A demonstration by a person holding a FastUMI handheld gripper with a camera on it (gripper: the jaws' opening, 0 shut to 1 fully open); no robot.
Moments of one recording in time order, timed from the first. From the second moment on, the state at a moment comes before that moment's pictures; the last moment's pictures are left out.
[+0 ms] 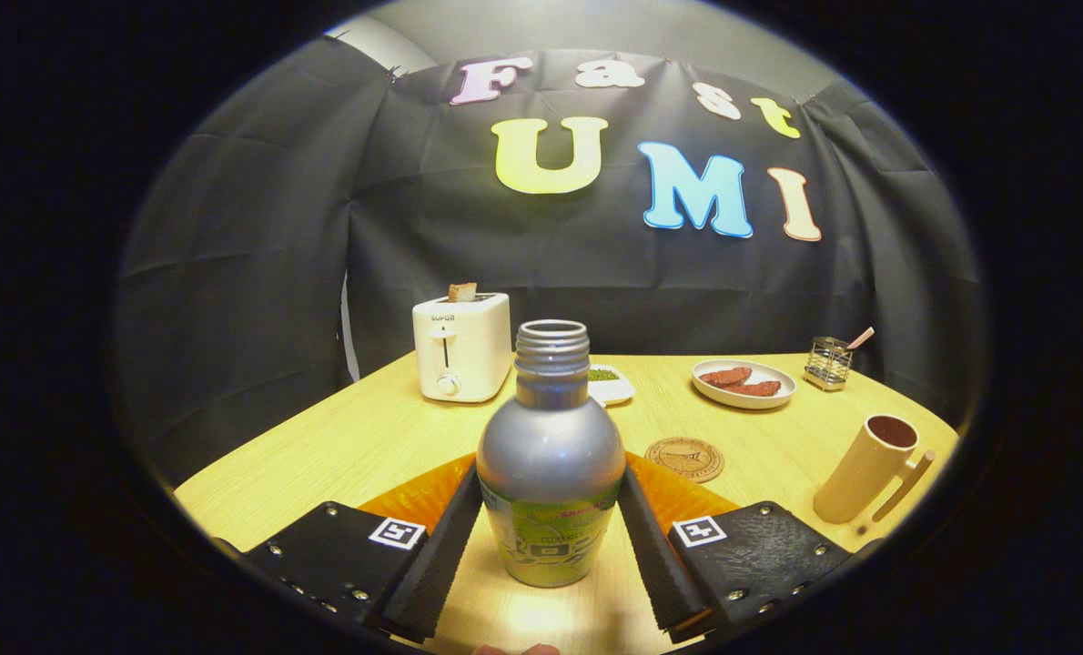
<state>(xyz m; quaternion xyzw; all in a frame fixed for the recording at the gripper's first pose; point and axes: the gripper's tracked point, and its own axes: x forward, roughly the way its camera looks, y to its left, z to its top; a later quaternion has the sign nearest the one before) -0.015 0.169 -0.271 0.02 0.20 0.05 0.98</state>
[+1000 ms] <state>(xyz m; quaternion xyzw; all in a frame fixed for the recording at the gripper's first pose) -0.022 0.170 -0.307 0.02 0.27 0.06 0.96</state>
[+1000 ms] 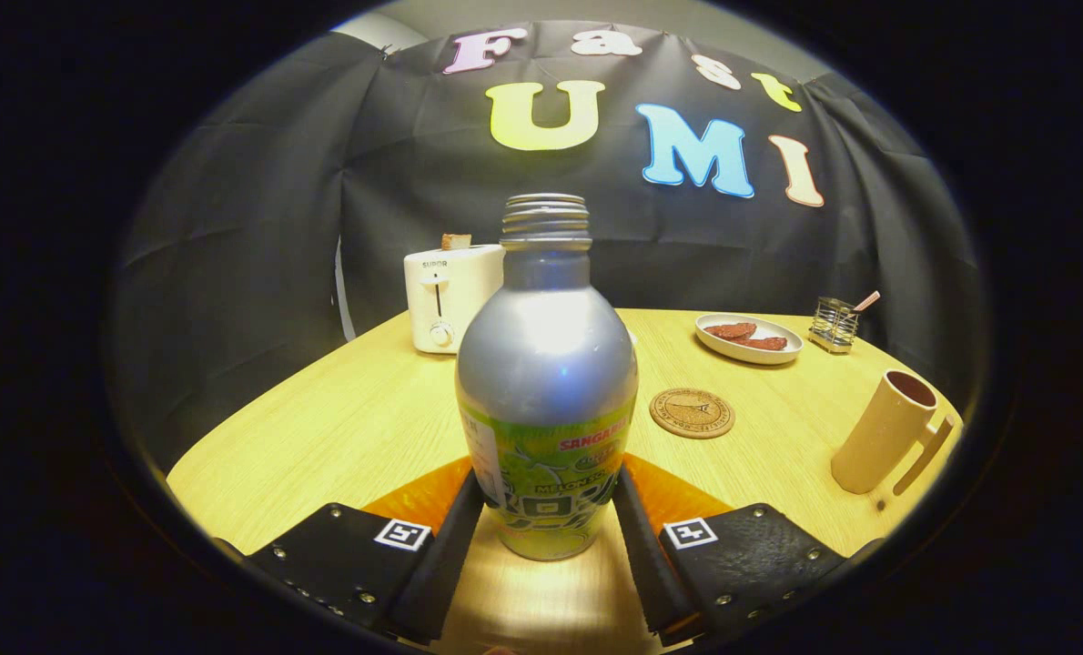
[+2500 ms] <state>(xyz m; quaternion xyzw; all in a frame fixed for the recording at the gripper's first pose) 0.019 0.067 -0.220 0.17 0.28 -0.03 0.94</state>
